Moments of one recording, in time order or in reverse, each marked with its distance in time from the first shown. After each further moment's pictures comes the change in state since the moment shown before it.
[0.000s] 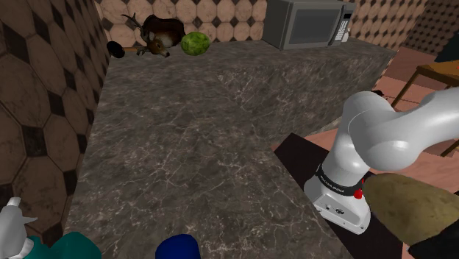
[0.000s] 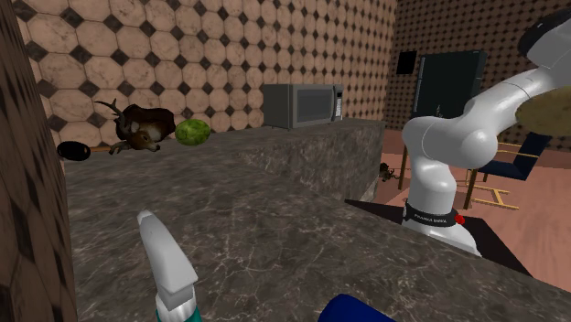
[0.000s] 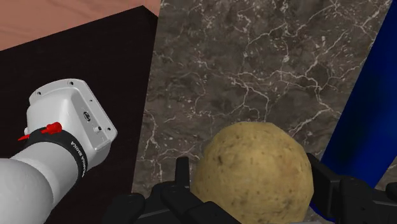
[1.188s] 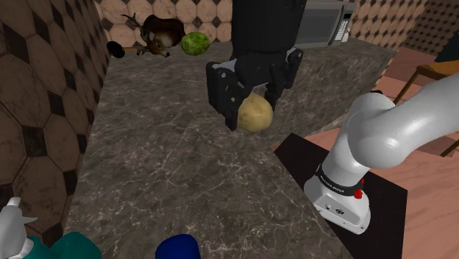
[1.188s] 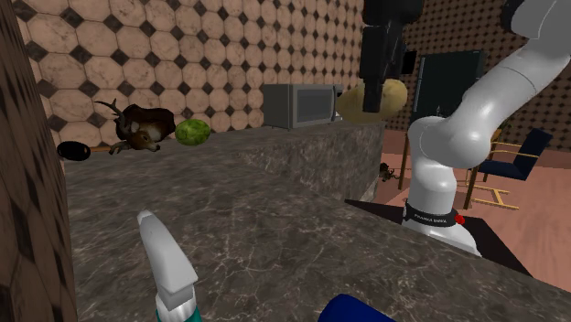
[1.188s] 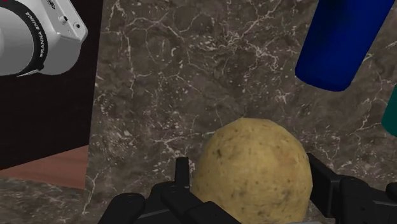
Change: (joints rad) arm -0.220 0.306 -0.146 -0.016 -0.261 0.234 -0.350
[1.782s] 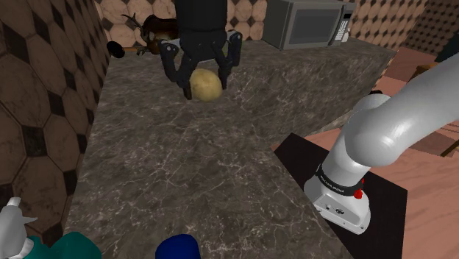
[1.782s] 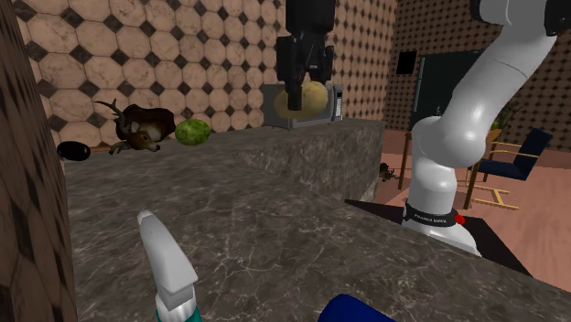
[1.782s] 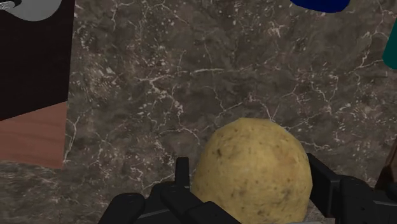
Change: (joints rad) arm -0.121 0.246 -0.020 0.123 -0.123 0.101 -0.094
